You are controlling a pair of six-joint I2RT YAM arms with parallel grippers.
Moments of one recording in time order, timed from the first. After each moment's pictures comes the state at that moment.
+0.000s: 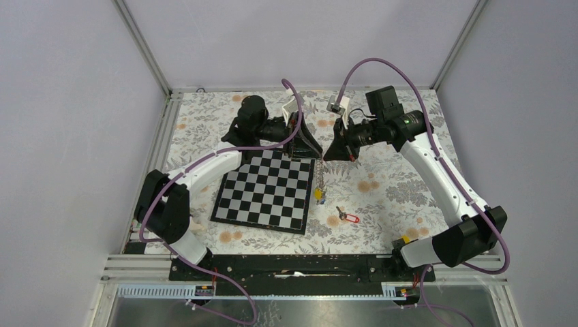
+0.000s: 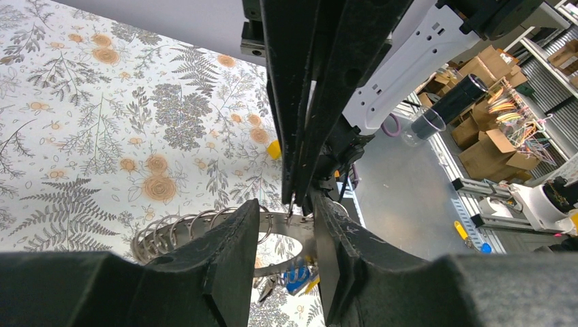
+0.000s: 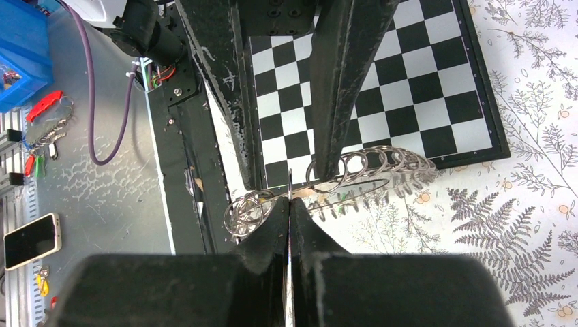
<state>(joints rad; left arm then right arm) -0.56 1.61 1.20 0.40 1.22 -0.44 0.39 1.42 1.49 -0.97 -0.89 -0.37</state>
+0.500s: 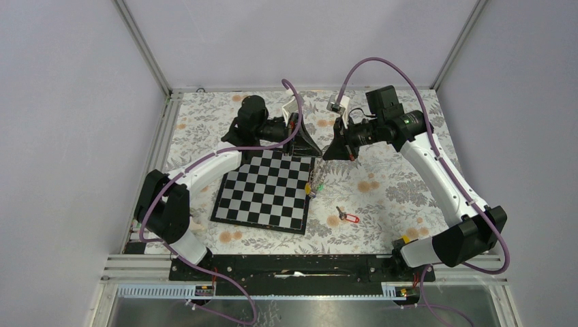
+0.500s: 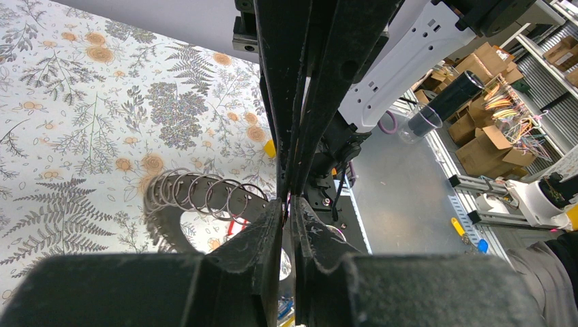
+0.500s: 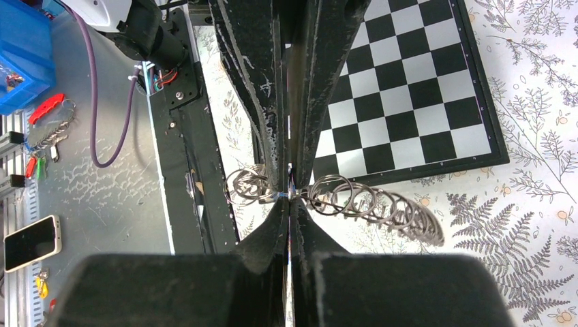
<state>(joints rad) -0.56 1.61 1.20 0.39 1.23 -0.44 0.39 1.42 1.49 -0.95 -0.90 -0.36</state>
